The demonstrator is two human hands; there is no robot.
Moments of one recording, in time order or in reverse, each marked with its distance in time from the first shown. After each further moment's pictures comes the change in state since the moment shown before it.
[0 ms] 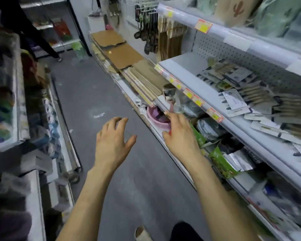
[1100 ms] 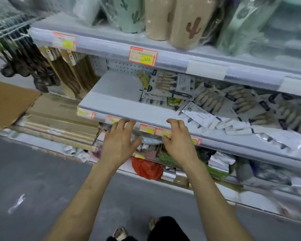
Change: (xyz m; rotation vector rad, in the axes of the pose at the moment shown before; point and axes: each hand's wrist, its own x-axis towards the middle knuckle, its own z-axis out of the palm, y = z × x) left_hand 0.406 0.095 0.175 -0.216 -0.385 0.777; right_hand 0.252 0.113 0.028 -0.040 0.297 0.719
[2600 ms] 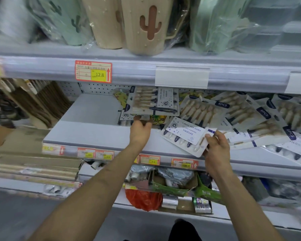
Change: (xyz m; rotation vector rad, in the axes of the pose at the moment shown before) left_hand 0.207 0.089 0.134 -0.814 -0.038 -0.311; right_hand 0.085 0.183 -0.003 1.287 0.607 0.543
